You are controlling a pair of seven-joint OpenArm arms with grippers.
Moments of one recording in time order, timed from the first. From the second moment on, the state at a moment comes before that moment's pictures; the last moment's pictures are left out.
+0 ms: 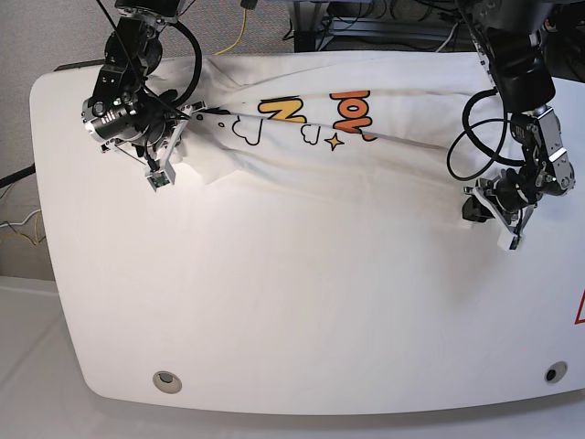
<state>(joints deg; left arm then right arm) -13.2 -18.5 -23.3 59.6 -19.7 -42.0 48.6 -9.6 3.1 18.6 110.4 12.1 34.6 -81.9</state>
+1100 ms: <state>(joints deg) -17.7 -19.3 -22.8 59.3 -18.0 -42.3 57.5 -3.2 2.6 18.6 110.4 12.1 34.6 -82.3</state>
